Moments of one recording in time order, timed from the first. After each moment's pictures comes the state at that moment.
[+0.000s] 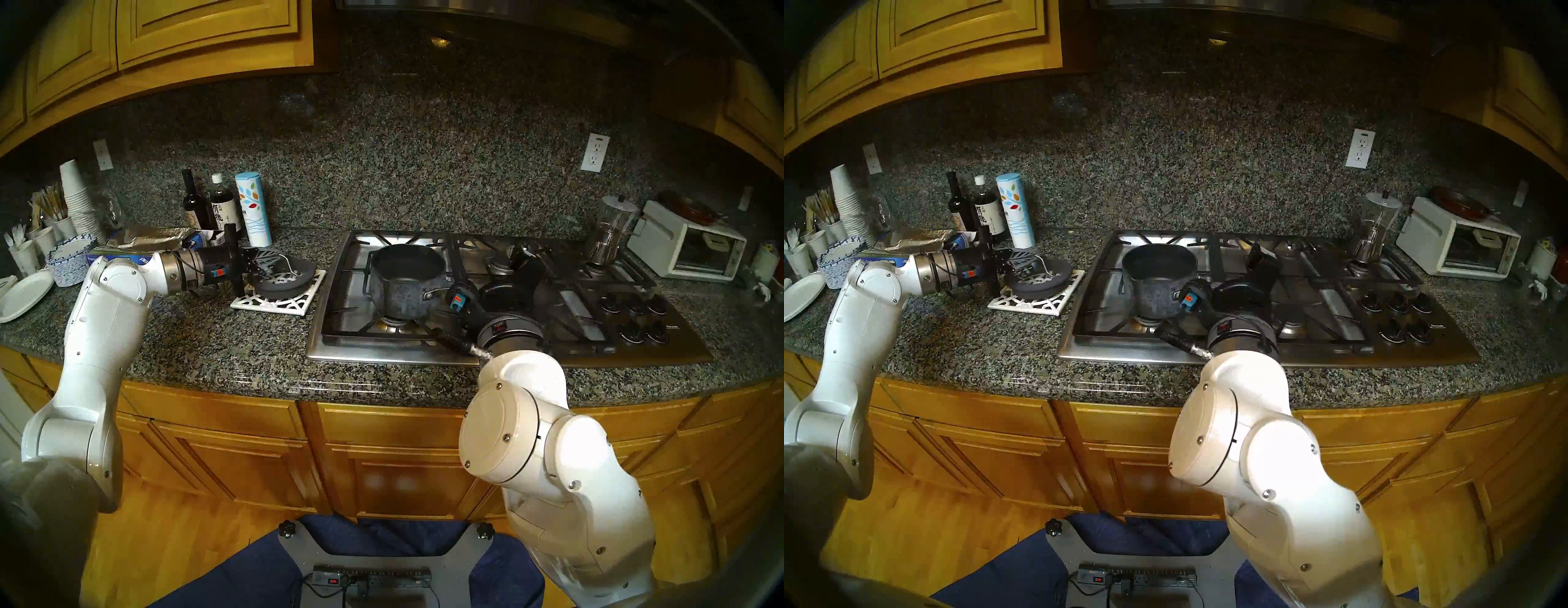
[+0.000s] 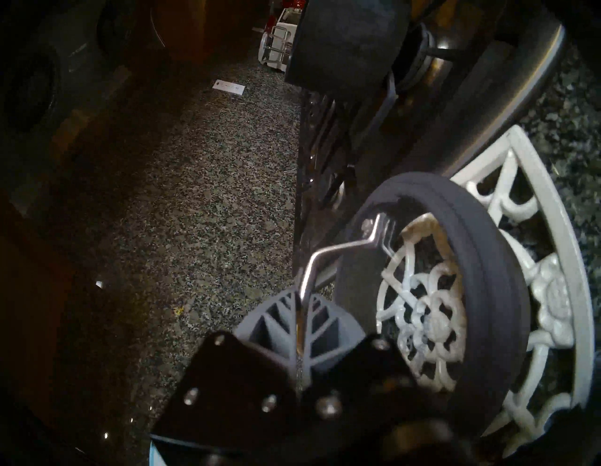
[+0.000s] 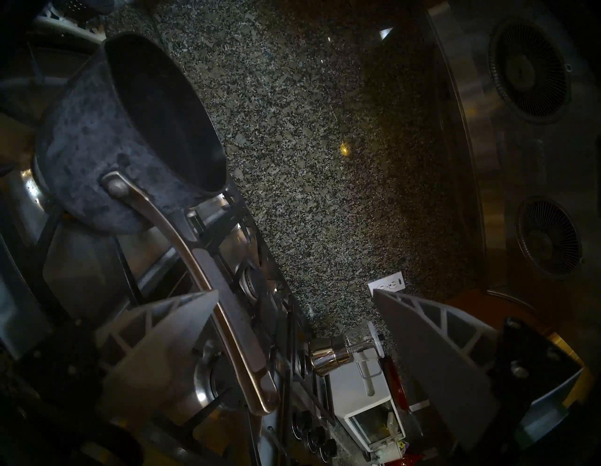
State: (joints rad) left arm 0.93 -0.97 -1.59 -1.00 0.45 -0.96 -0.84; right arm -1.67 -1.30 0.99 -2.42 -1.52 0.96 0.55
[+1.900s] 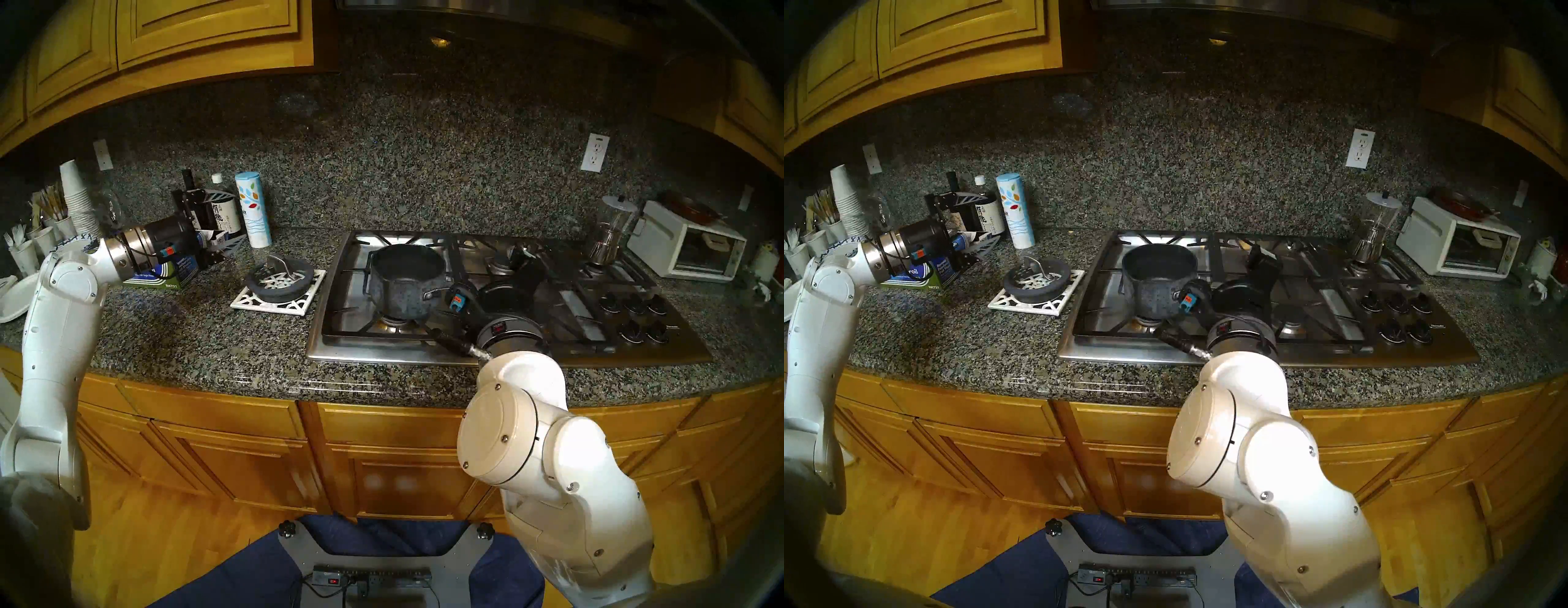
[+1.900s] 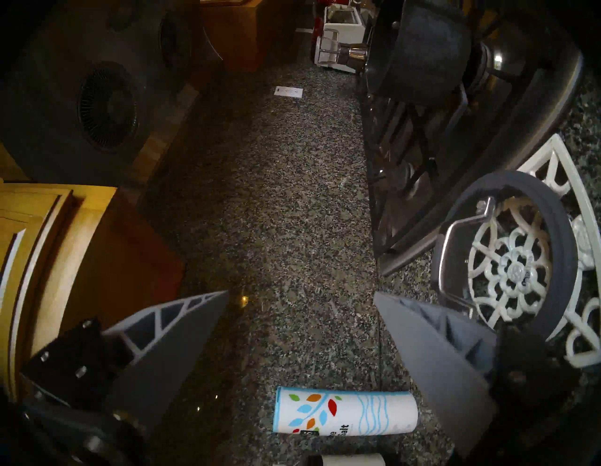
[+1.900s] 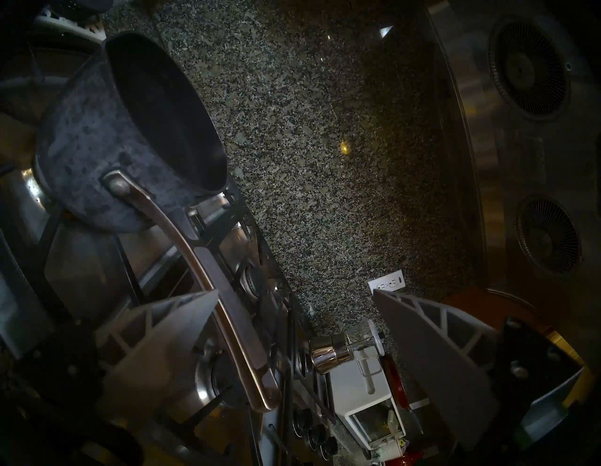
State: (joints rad) left arm 1.07 -0.82 -1.74 -1.21 0.32 -0.96 -0.72; right arm -1.67 -1.31 0.99 -2.42 -1.53 0.96 0.56
